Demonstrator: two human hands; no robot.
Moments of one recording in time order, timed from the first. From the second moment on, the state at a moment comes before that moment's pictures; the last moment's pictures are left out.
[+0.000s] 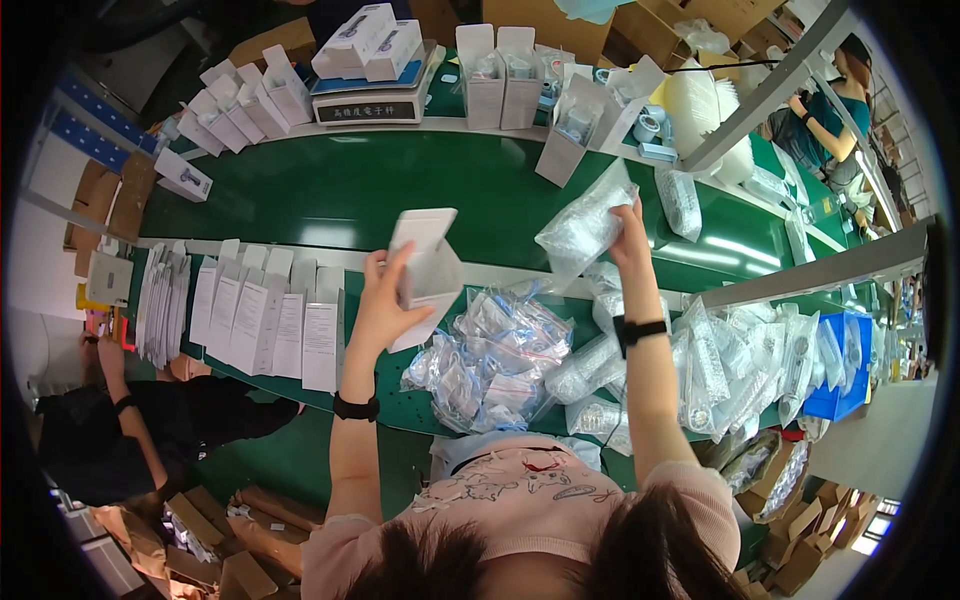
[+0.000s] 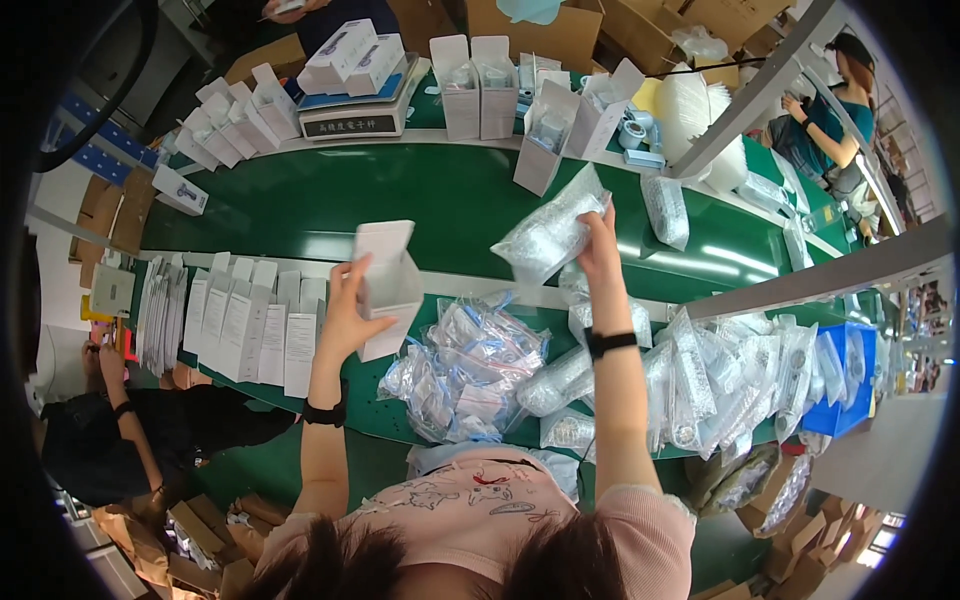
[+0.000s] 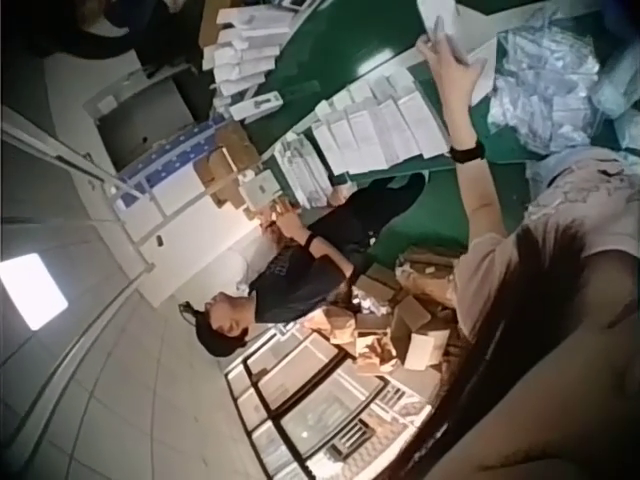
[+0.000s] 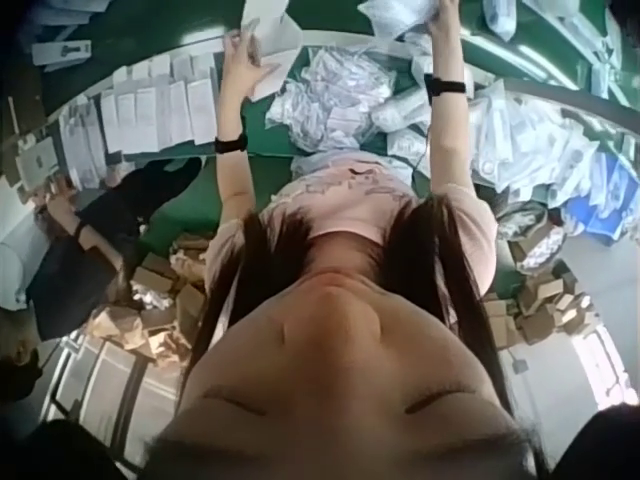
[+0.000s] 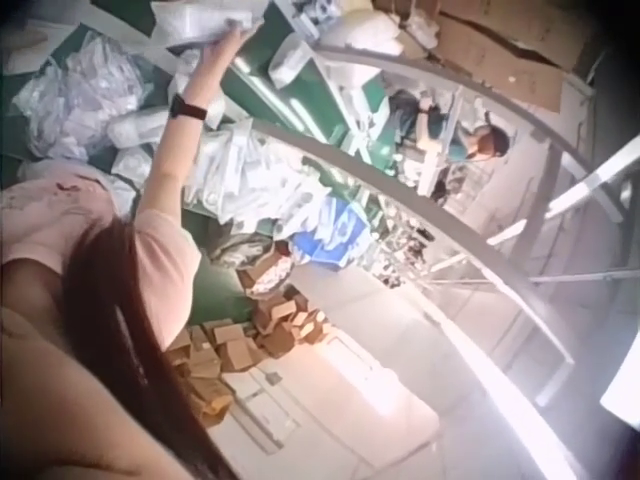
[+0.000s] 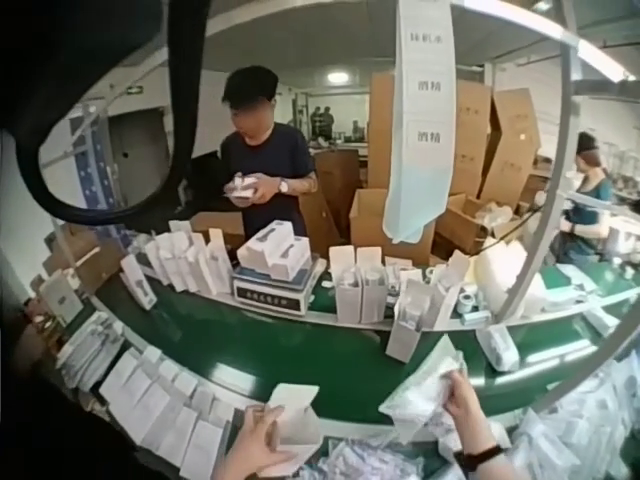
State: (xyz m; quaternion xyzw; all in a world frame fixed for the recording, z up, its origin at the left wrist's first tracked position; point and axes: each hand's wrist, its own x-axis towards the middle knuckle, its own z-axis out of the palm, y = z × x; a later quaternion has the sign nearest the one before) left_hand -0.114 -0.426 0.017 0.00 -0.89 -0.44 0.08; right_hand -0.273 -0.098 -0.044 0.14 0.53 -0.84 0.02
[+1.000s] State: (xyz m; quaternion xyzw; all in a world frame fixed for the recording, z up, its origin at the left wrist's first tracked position) left_hand -0.128 -0.371 -0.027 -0.13 -0.81 -0.50 0.27; right_hand -0.180 -0.214 0.079 -0.36 0.85 -0.34 -0.18
